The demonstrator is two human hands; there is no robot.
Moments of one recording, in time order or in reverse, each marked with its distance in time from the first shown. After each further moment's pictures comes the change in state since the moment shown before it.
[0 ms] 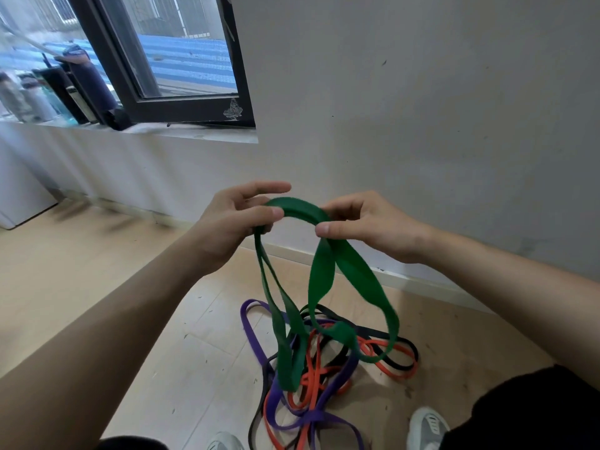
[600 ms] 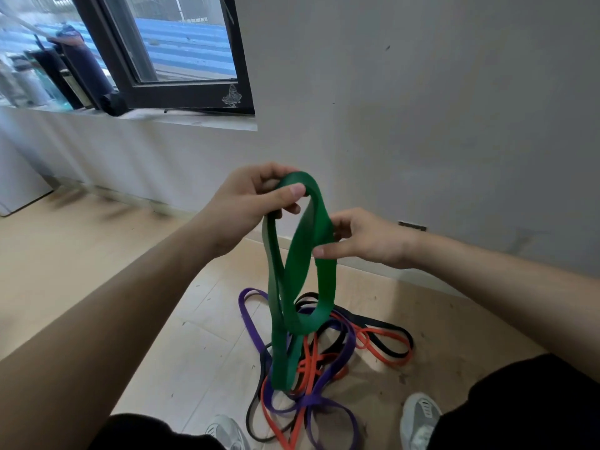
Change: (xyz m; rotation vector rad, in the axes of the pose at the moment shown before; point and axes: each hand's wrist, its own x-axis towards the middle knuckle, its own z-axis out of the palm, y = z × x) left_hand 0.003 0.009 0.019 0.087 0.005 0.063; right_hand -0.004 0.026 0.014 -0.043 -0.180 0.107
